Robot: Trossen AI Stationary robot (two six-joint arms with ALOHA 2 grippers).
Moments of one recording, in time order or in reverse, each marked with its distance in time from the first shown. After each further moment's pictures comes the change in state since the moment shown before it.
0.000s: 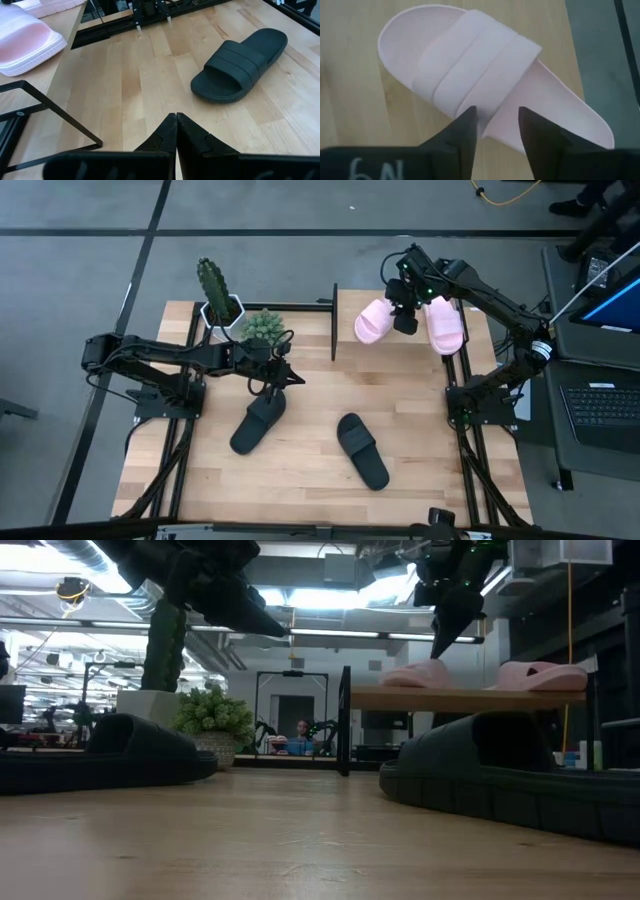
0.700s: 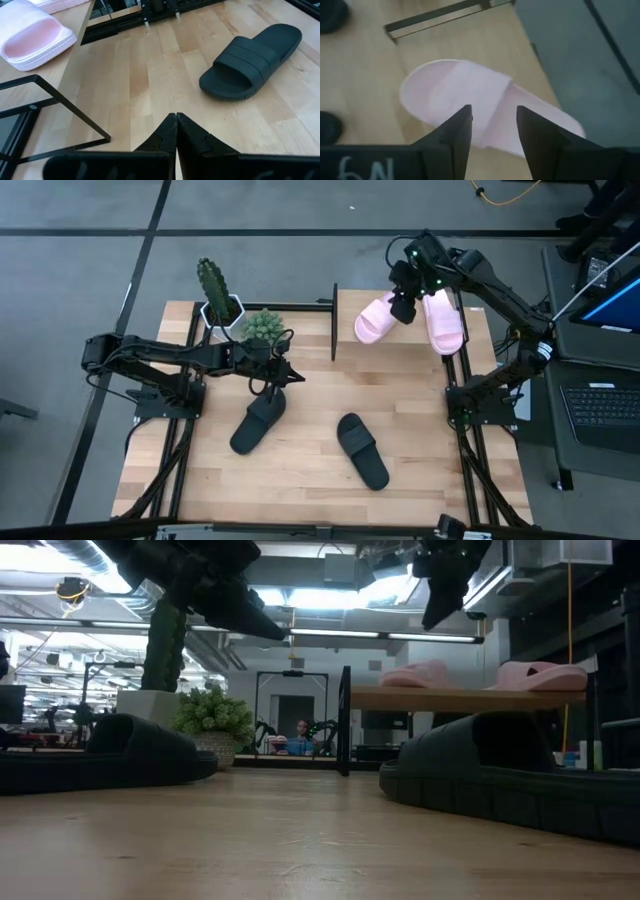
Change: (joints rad) left arm 0.000 0.000 0.000 -0.004 -0.045 0.002; right arm 0.036 -0.002 0.187 -0.066 -0.006 0.235
